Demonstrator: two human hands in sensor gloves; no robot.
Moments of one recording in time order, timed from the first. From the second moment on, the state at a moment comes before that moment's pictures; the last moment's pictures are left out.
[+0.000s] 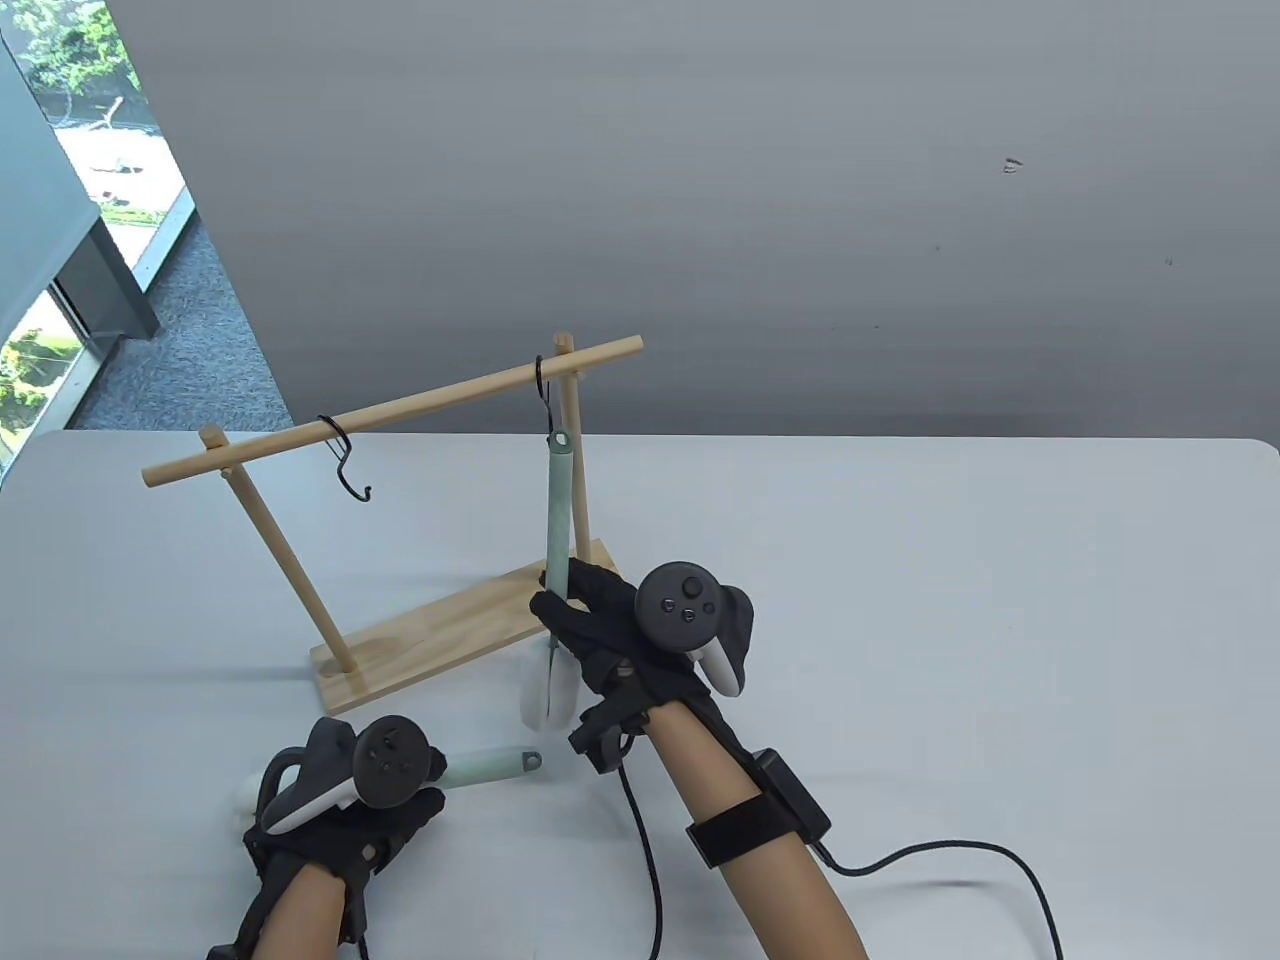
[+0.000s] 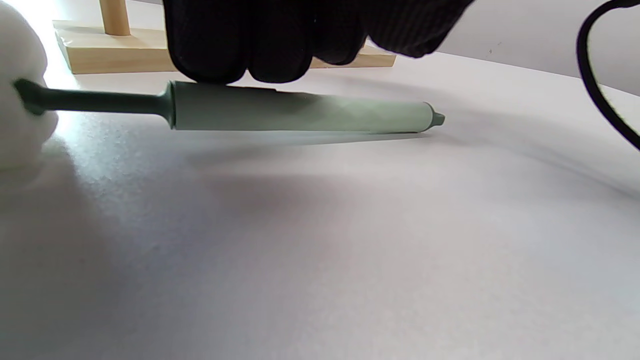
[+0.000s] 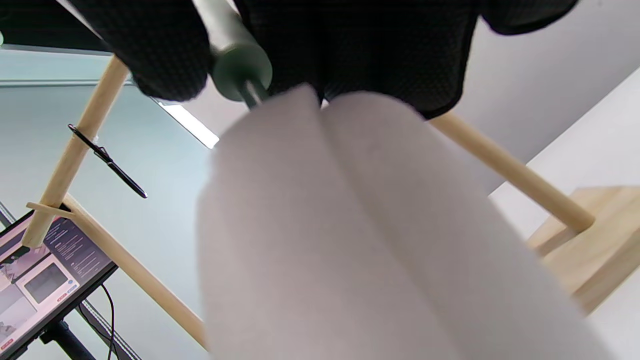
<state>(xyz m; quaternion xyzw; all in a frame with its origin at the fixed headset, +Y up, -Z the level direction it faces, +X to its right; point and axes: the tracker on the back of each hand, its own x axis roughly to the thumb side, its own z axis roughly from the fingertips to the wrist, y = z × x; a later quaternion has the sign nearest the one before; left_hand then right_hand) -0.266 -0.731 -0.304 -0.17 -0.14 0.06 0.97 0.000 -0.667 -0.396 0.20 -0.06 0.86 0.47</state>
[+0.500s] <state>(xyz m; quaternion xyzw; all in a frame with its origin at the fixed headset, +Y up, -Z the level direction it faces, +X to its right) -0.252 -0.730 -0.304 -0.15 -0.18 0.07 0.97 0.082 -0.674 -0.334 0.17 -0.11 0.96 0.18</state>
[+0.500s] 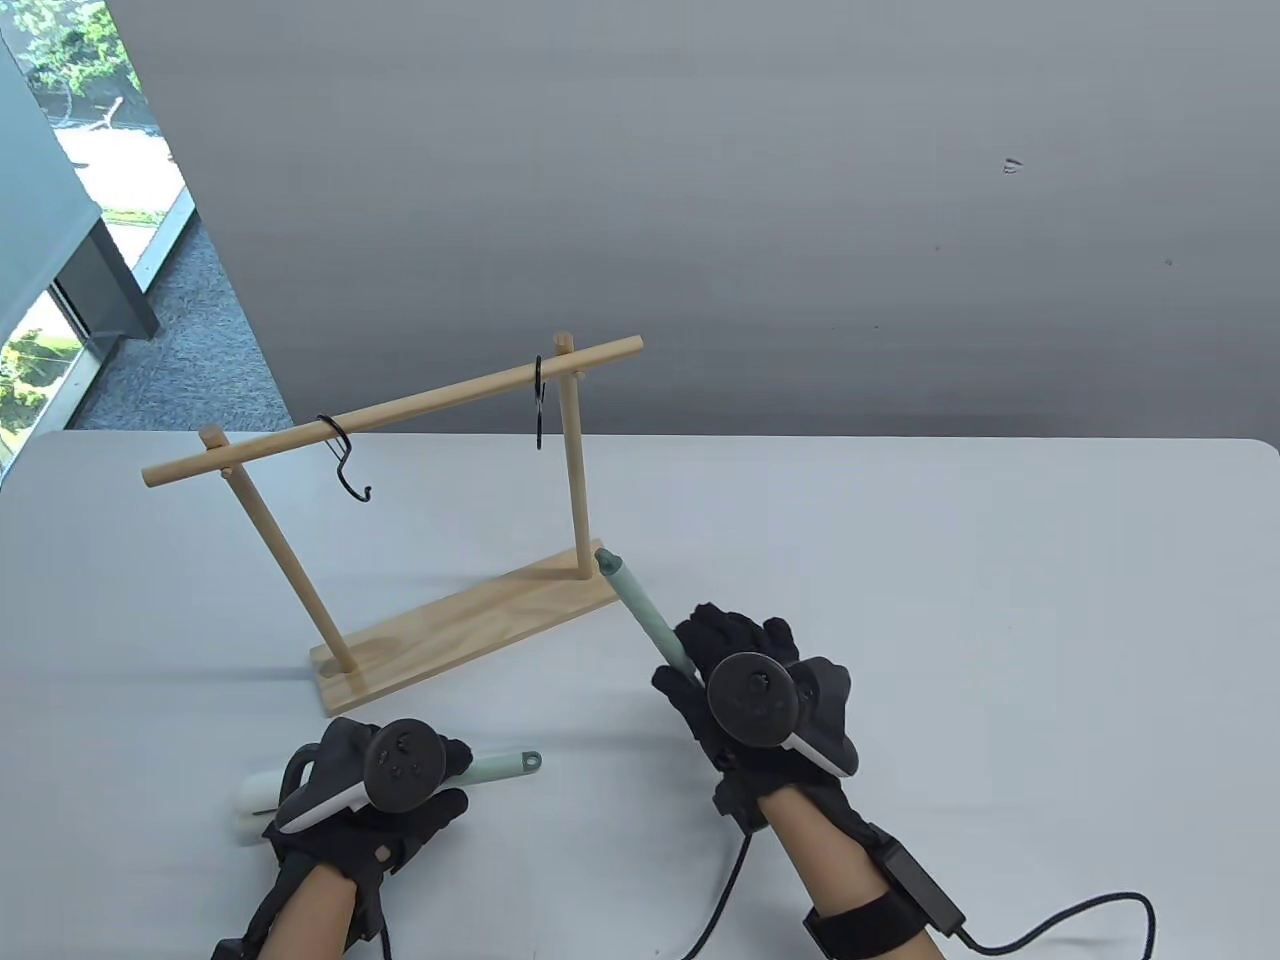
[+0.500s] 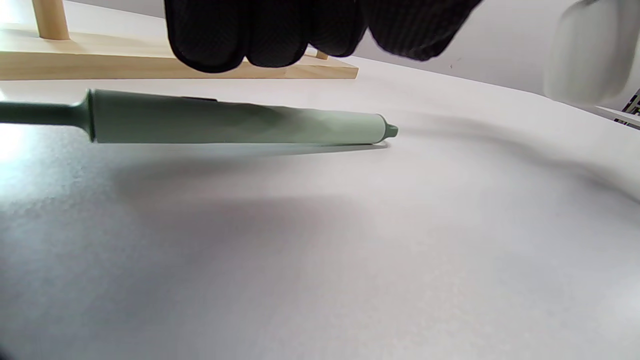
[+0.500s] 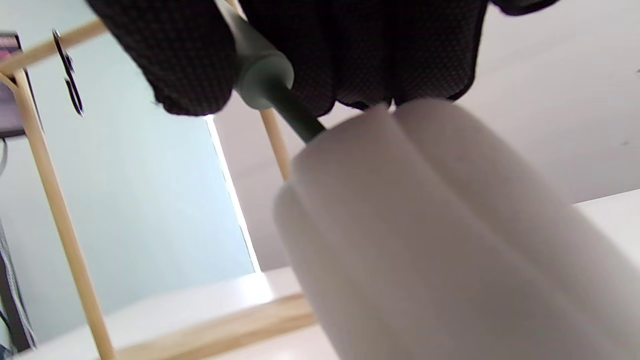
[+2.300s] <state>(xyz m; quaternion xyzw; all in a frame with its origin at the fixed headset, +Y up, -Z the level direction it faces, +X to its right) -0.251 -0.729 -0.305 -0.14 -0.18 0.06 0.97 0.147 -0.760 -0.344 -0.06 0.15 0.98 0.06</state>
